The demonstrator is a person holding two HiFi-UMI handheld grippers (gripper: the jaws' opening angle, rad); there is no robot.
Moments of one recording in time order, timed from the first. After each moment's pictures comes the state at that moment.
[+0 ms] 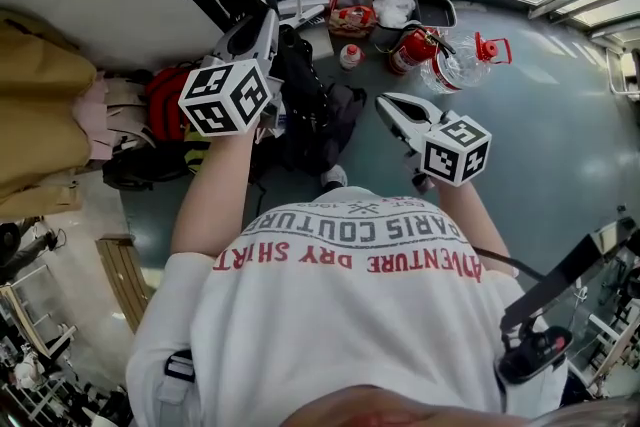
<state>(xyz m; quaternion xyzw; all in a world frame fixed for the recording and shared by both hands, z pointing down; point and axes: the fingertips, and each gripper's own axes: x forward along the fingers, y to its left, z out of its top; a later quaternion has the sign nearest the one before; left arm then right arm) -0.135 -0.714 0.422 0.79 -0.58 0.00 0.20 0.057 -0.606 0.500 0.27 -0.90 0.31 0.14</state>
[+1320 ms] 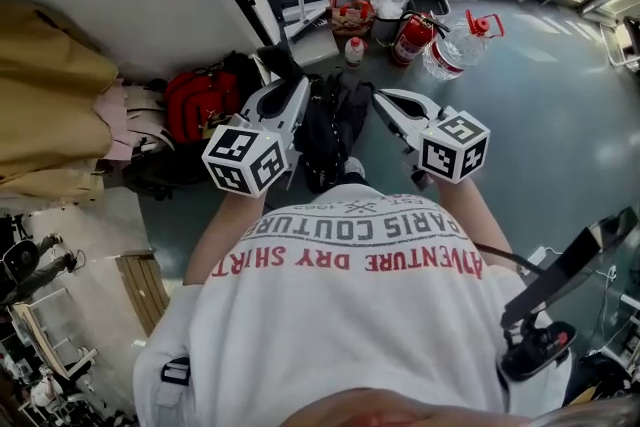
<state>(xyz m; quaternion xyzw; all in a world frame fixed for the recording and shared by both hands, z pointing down) -0.072 -0.525 0.421 0.86 -0.46 0.04 0.22 0.047 -0.505 0.456 0.29 -0.91 0.28 0.09</state>
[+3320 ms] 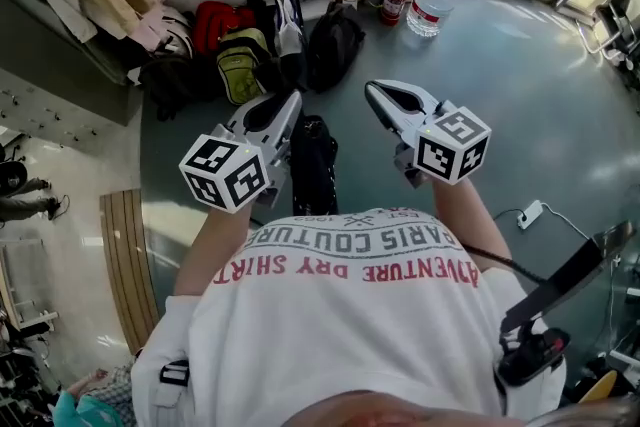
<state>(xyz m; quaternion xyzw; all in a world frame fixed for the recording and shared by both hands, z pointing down) -0.010 0.155 0.315 0.87 -0.46 0.00 0.19 0.102 0.132 0.329 0.27 -0.95 0.17 0.05</state>
